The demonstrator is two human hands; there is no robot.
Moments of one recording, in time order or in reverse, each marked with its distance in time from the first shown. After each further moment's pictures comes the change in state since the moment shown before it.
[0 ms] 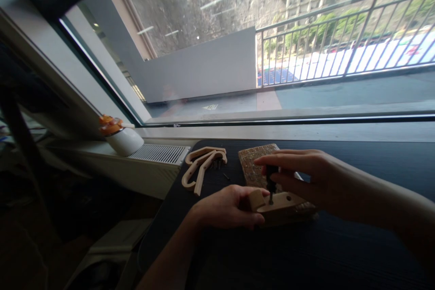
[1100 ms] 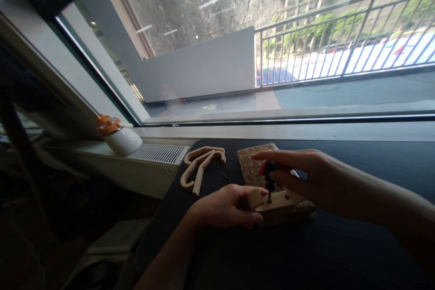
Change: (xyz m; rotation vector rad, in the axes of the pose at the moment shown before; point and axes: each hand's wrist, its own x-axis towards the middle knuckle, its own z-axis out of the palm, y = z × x) left_hand 0.000 0.000 0.000 -0.018 -0.014 0.008; right_hand 0.000 -0.003 -0.004 0.071 -0.061 0.077
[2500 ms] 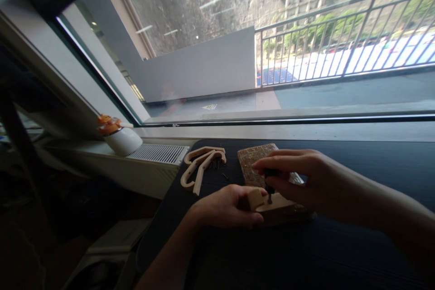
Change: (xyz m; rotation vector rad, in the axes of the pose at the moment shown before) left_hand -0.001 0.000 -0.001 0.057 0.002 0.027; right_hand 0.003 -0.009 0.004 -0.043 0.094 -0.075
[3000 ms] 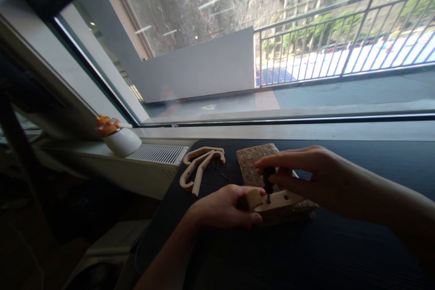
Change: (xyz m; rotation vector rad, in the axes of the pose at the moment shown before) left_hand 0.001 -0.004 0.001 -0.002 0.011 -0.002; right_hand -0.005 0.007 -0.006 0.070 -0.048 0.069
